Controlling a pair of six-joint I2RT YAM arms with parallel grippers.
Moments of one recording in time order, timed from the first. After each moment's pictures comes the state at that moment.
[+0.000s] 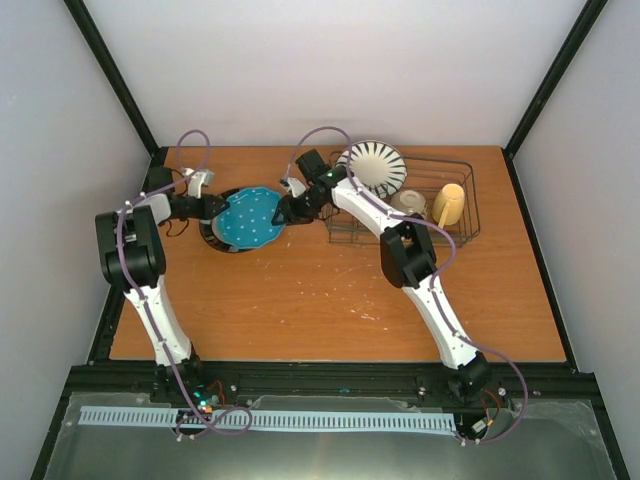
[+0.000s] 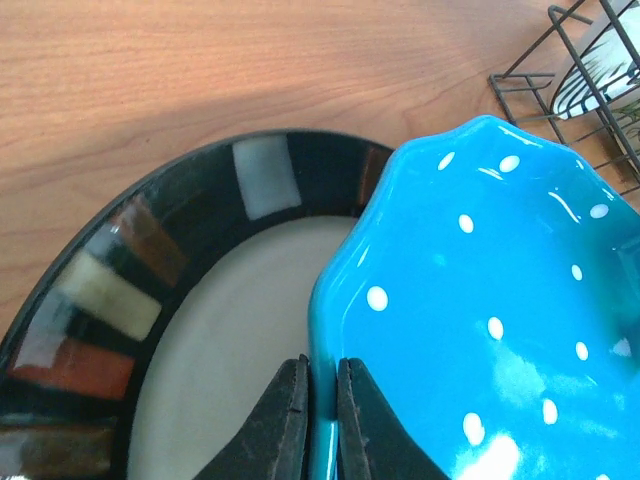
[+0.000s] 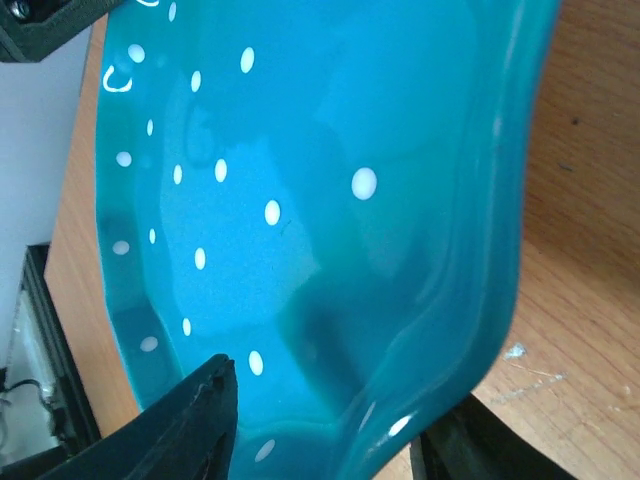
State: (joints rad) left arm 0.24 2.06 1.36 -0.35 0.88 0.30; right arm 0.64 2.56 2.35 -0.84 -0.68 0.29
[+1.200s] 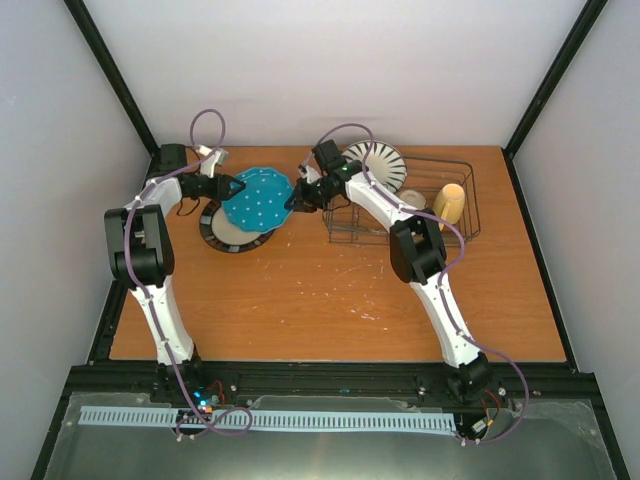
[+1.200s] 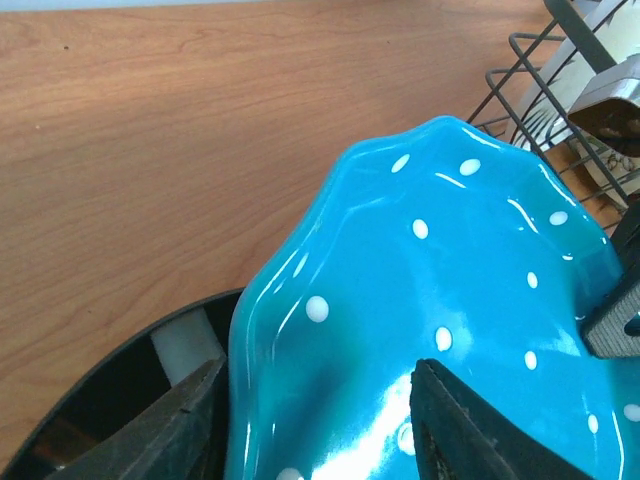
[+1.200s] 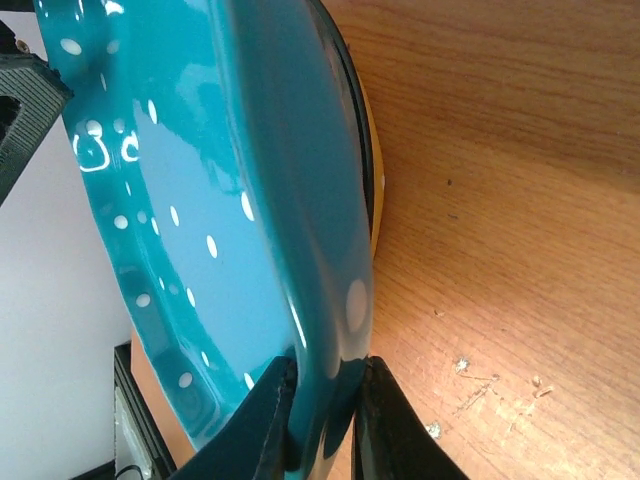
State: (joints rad) left arm 0.13 2.07 1.54 -0.40 0.82 0.28; right arm 0.56 2.52 2.30 -0.70 -0.72 0.60
